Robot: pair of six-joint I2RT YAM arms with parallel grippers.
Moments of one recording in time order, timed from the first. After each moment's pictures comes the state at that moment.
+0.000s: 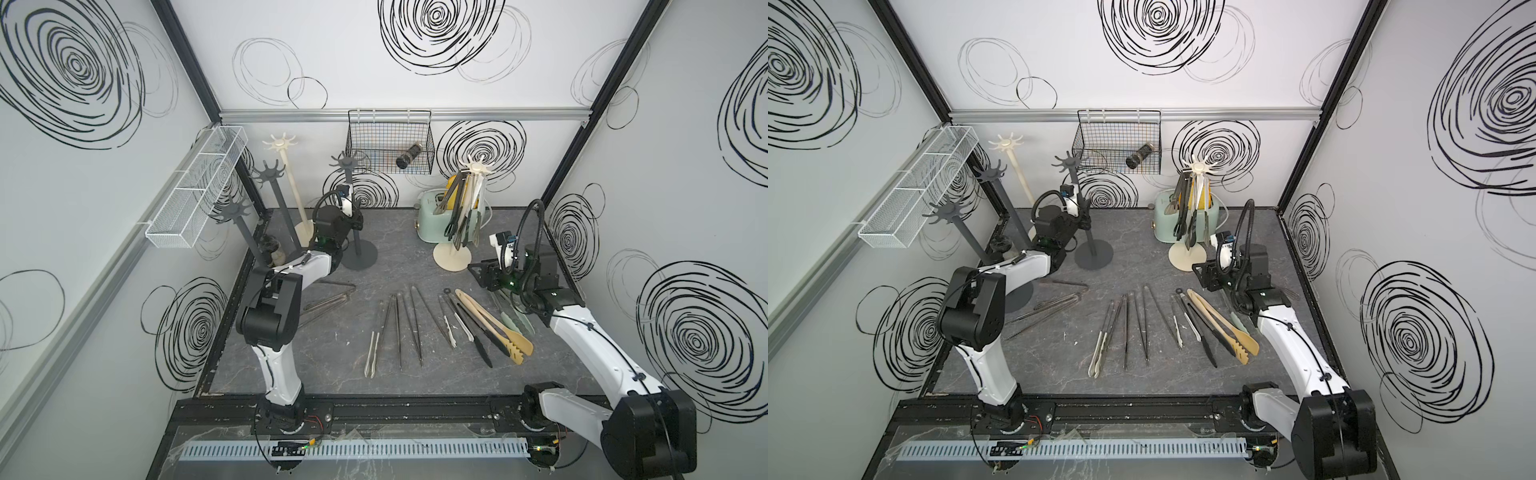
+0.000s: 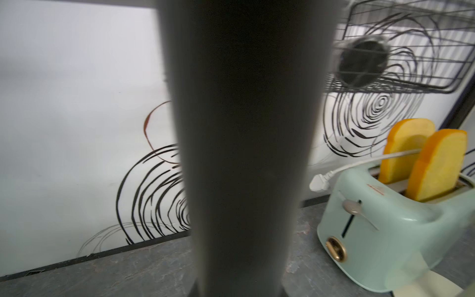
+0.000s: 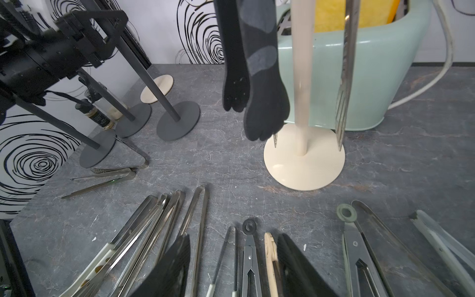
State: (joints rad) left arm -0.24 1.87 1.19 0.63 0.07 -0.04; right arm 0.16 1.09 0.77 -0.20 -0.46 0.09
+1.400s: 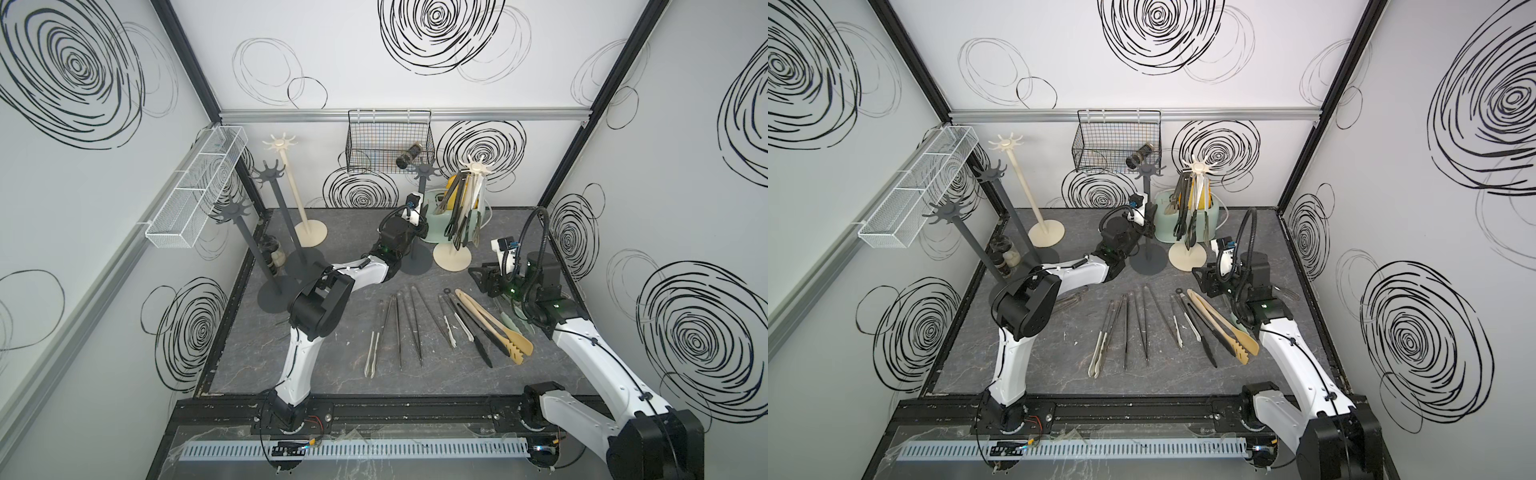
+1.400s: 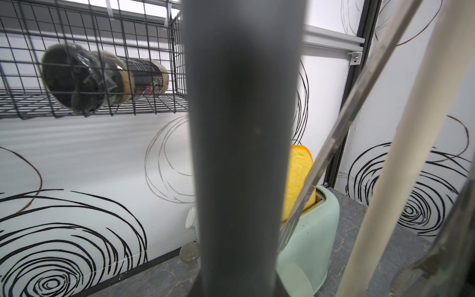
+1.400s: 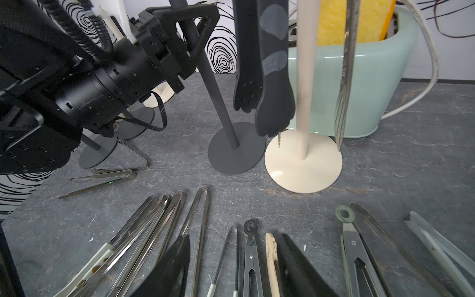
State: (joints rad) left arm -0.58 2.16 1.48 0.79 -0.09 -0.01; right arm 0.18 1.01 0.69 -0.16 -0.43 0.09
